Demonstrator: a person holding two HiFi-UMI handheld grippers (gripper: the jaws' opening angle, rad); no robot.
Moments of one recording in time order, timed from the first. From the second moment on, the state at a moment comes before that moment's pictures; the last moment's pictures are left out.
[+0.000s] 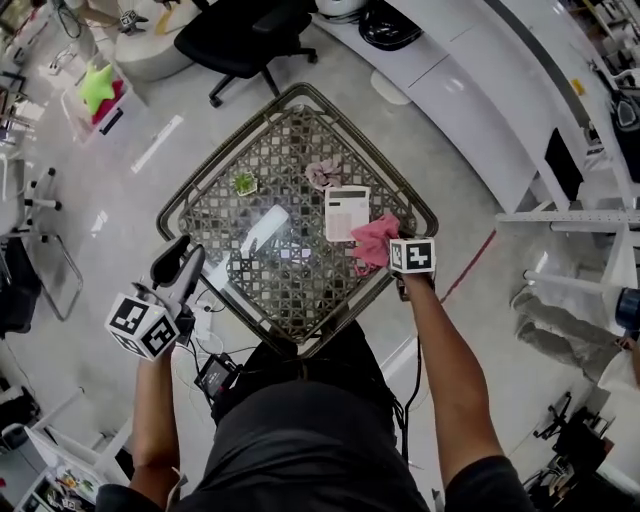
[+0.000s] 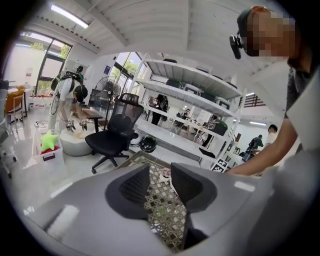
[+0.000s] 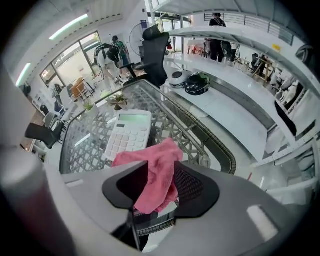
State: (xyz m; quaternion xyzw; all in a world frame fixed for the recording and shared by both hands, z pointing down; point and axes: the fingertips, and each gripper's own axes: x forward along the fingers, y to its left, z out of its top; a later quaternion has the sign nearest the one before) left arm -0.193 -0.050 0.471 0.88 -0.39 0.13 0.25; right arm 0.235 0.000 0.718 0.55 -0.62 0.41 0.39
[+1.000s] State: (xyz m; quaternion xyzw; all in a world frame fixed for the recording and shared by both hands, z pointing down) left arm -0.220 -0.041 0.441 0.89 -0.40 0.09 0.22; right arm 0.147 -0.013 0.246 0.57 -0.81 0.11 -0.06
